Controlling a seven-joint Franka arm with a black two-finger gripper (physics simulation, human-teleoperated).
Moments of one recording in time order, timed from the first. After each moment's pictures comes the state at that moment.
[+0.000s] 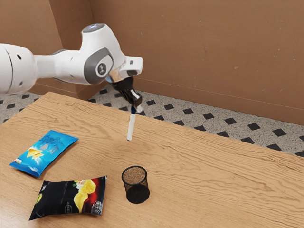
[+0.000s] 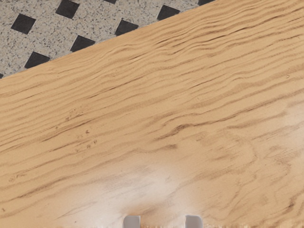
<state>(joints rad) -0.10 0.21 0.00 -1.79 -0.13 2.26 0.38</state>
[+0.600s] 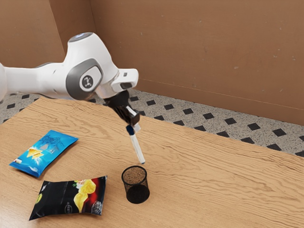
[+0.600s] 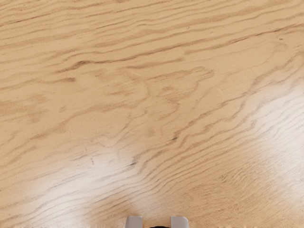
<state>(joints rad) -0.09 -0.07 -0.11 -2.11 -0.24 2.26 0.29</state>
